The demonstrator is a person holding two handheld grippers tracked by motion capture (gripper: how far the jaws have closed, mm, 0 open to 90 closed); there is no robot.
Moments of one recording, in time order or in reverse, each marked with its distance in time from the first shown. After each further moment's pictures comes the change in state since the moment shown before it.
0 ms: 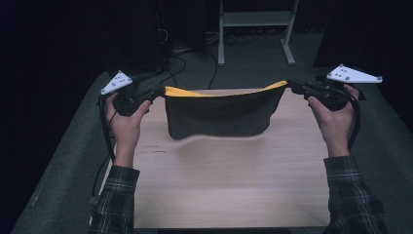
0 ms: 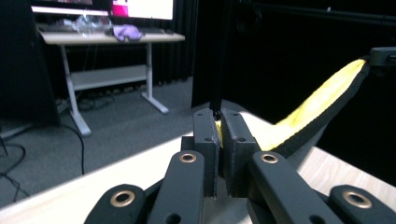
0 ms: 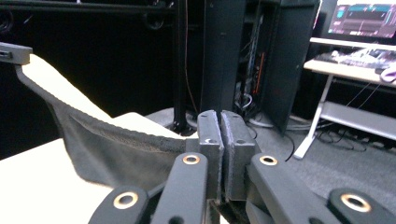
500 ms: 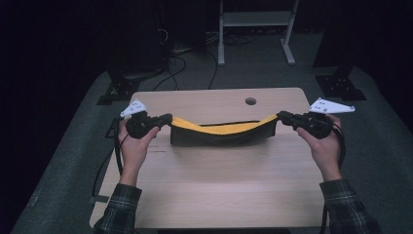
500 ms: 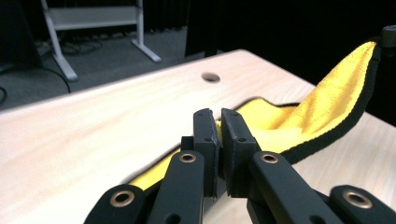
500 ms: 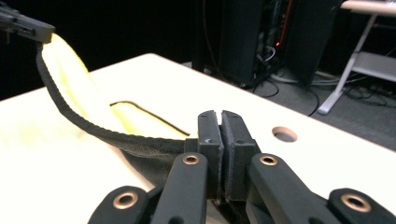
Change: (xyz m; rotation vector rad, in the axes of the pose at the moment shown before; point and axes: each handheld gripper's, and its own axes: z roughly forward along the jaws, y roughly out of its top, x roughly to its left) left arm 0.001 -0.087 0.012 0.229 -0.032 -0.070; right arm 0.017 -0.086 0.007 0.186 0.076 0.019
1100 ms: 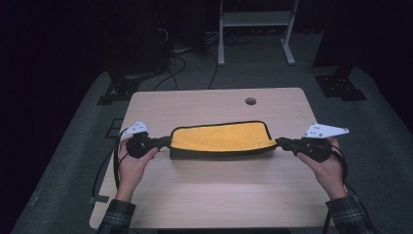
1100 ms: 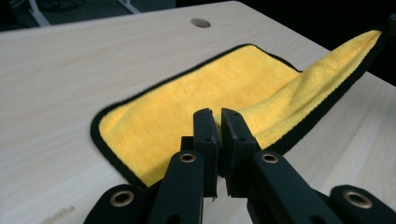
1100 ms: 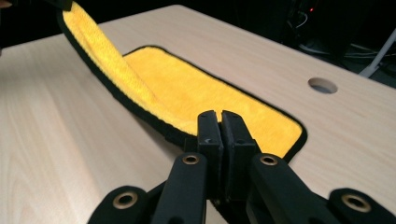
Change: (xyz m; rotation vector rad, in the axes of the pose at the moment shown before) left arm -0.007 -0.050 -0.011 0.118 -0.040 -0.040; right arm 0.018 -0.050 -0.012 0.131 0.090 -0.045
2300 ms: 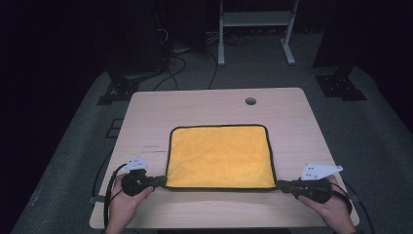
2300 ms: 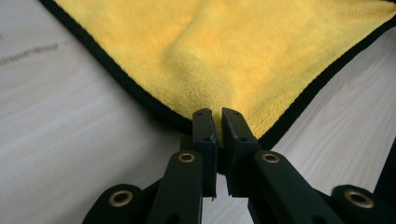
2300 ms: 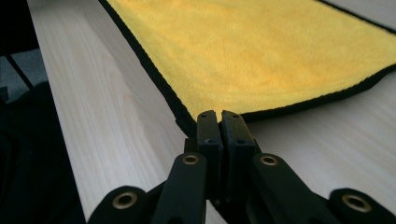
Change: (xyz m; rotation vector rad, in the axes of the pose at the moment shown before) left arm -0.039 -0.081 -0.027 0.234 -0.018 -0.060; right arm 0.064 -0.068 -0.019 0.183 0.153 -0.019
